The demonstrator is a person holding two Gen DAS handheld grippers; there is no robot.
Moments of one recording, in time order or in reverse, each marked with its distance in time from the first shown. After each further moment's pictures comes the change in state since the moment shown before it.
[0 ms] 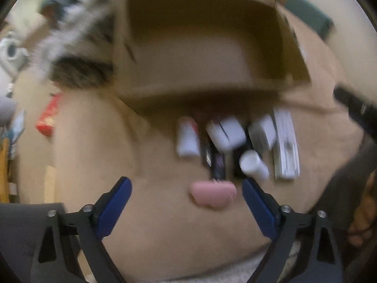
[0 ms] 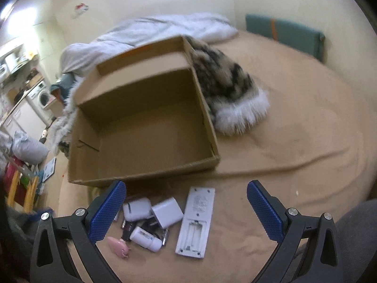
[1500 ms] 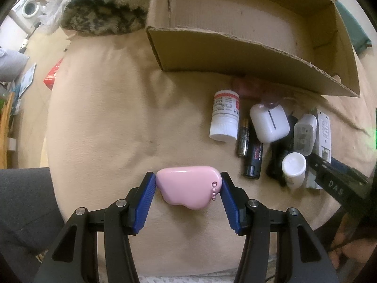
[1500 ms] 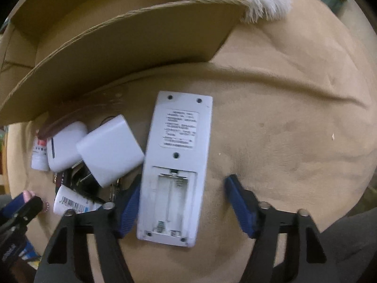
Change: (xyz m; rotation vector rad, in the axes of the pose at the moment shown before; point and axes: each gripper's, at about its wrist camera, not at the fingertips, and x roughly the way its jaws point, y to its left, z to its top) left arm 0.053 0.048 0.004 -0.219 0.130 0.065; right arm 0.125 0.012 -0.042 -0.092 0.497 -0.181
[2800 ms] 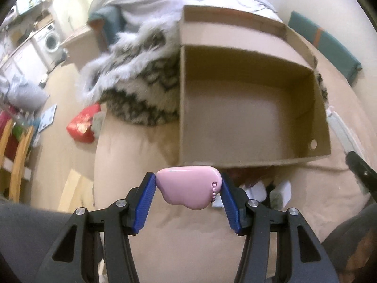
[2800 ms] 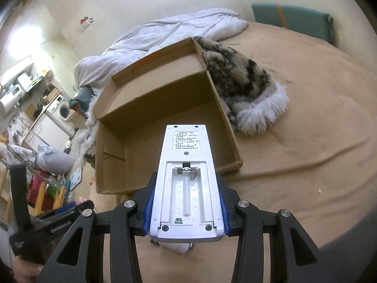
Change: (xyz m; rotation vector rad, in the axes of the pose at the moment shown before) left arm -0.120 0.003 0.030 0.021 -0.352 0.066; right arm -0.155 -0.026 -0.008 0.095 -0.511 0.377
